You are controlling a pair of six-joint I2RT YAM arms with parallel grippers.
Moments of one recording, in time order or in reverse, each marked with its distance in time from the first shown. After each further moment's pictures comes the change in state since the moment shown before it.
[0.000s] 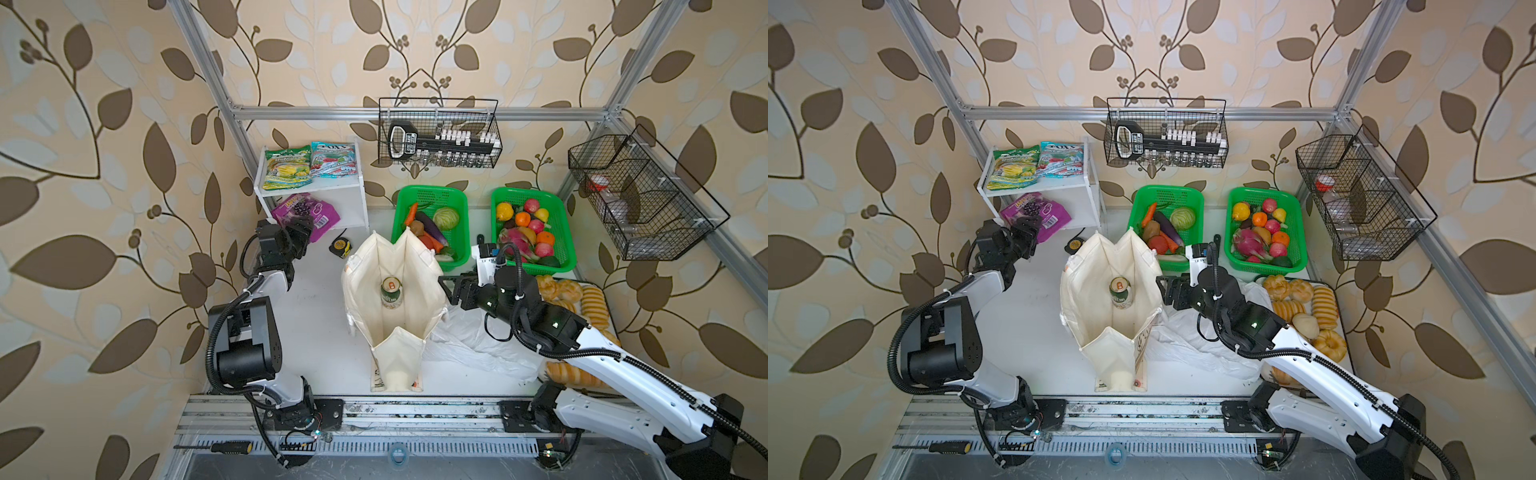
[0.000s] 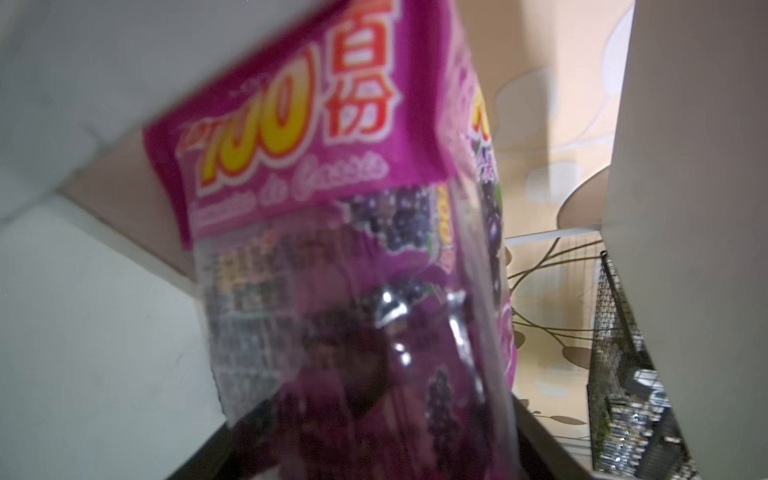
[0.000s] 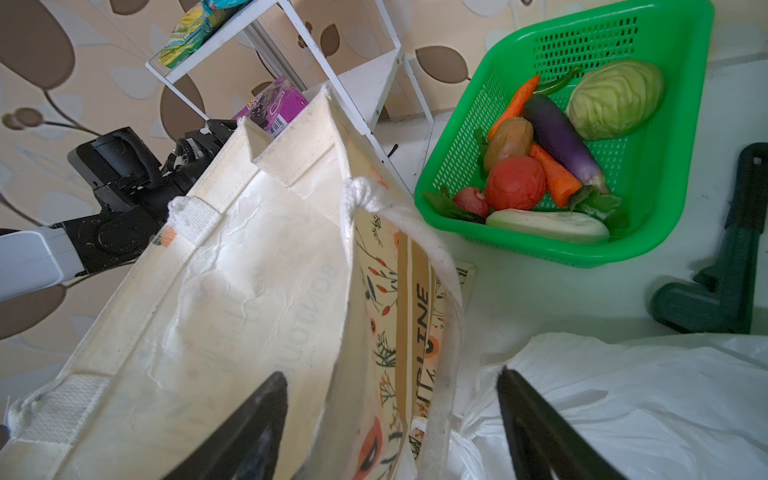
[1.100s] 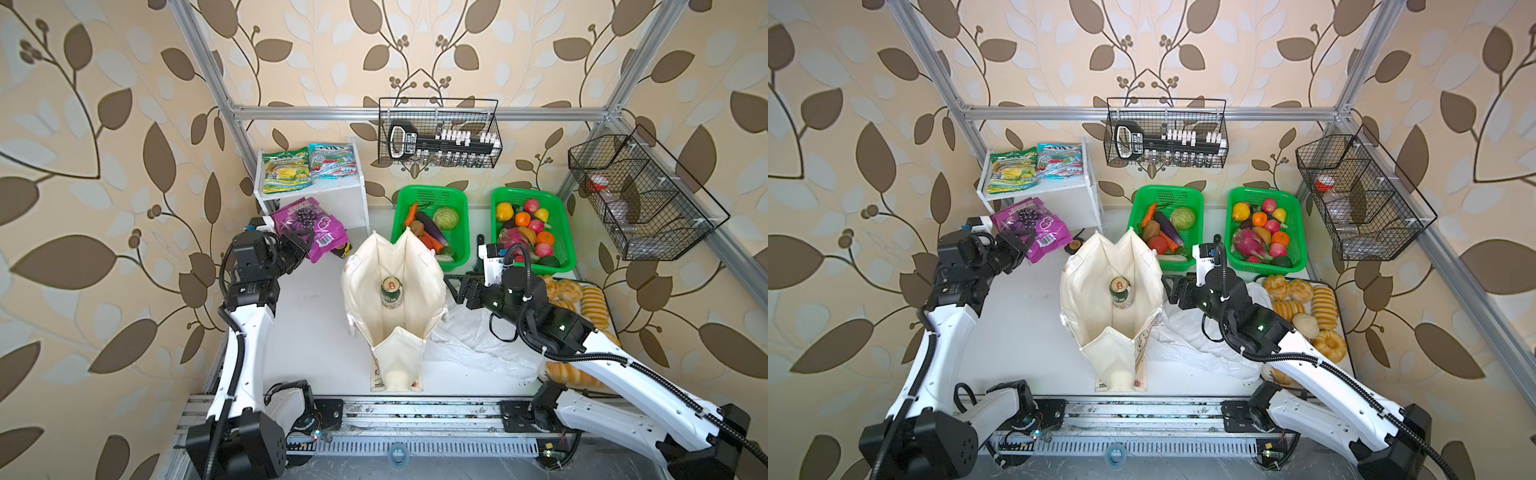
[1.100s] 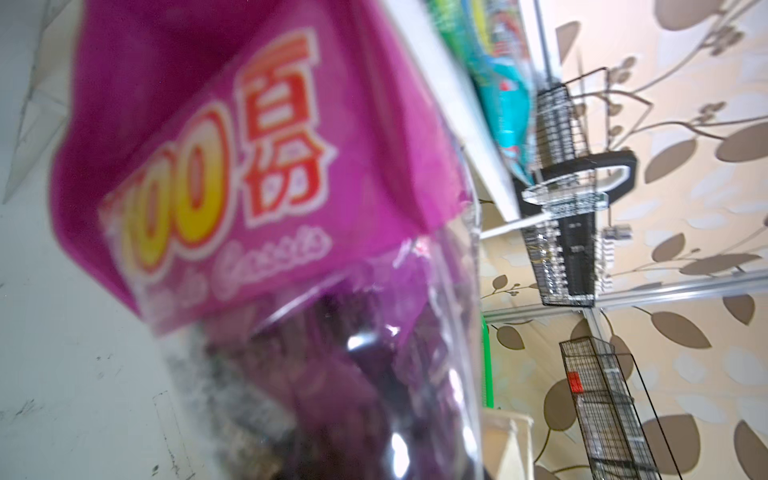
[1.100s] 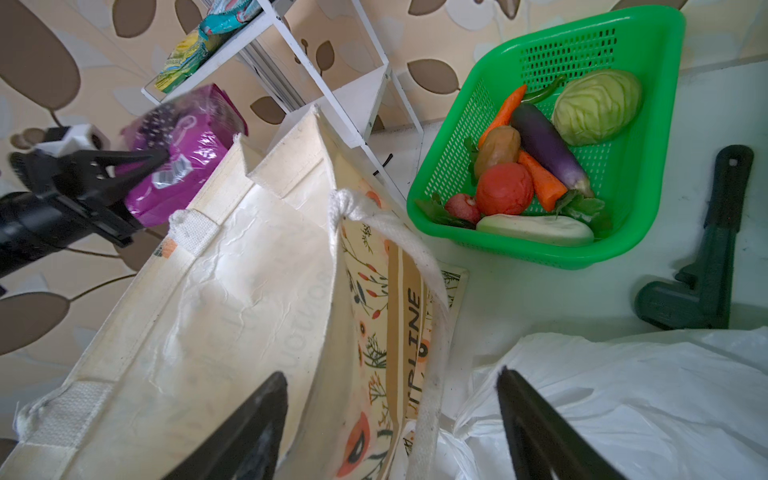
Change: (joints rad) left arm 0.003 -0.558 0.093 -0.698 0.172 0.300; right arm -0.039 -0.033 -0.010 -0.004 -0.020 0.006
